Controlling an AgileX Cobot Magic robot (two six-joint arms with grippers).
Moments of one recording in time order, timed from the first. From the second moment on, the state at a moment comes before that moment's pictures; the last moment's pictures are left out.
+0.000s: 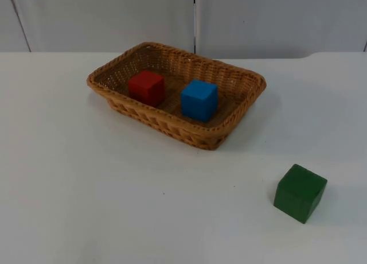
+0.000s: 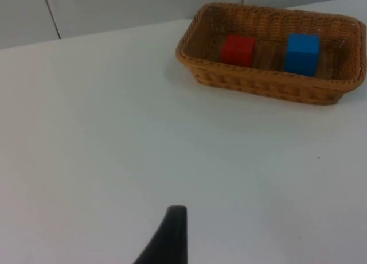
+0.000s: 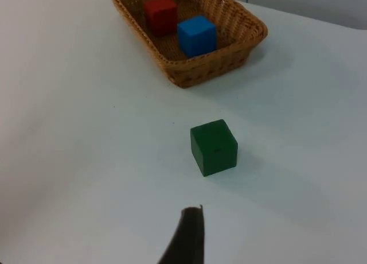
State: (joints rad) right arm 0.57 0.00 -0.52 -0.03 1.08 0.03; left arm -0.24 0.01 -0.52 -0.03 1.06 0.03
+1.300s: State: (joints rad) right arm 0.57 0.00 -0.52 -0.03 1.08 0.01; left arm -0.24 0.01 -0.50 -0.02 1.08 0.03
